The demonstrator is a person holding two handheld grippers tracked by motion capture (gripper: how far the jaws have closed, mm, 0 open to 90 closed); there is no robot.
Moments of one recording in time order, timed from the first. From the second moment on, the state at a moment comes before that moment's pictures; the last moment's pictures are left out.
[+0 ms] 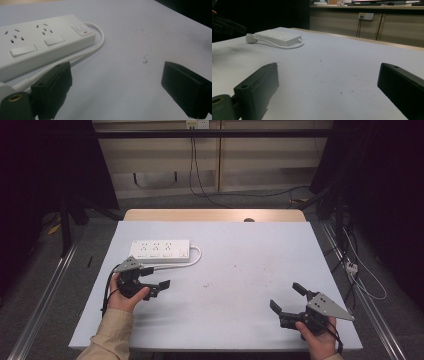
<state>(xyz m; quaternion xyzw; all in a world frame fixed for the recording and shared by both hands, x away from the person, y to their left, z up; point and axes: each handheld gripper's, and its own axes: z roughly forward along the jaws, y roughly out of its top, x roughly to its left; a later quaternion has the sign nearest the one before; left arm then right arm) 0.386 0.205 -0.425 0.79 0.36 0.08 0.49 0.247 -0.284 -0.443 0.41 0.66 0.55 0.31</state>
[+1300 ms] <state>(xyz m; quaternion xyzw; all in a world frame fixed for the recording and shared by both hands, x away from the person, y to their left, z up) 0.366 0.235 -0.430 0.78 0.37 0.10 0.49 0.247 -0.283 -0.443 0.40 0.66 0.55 0.31</state>
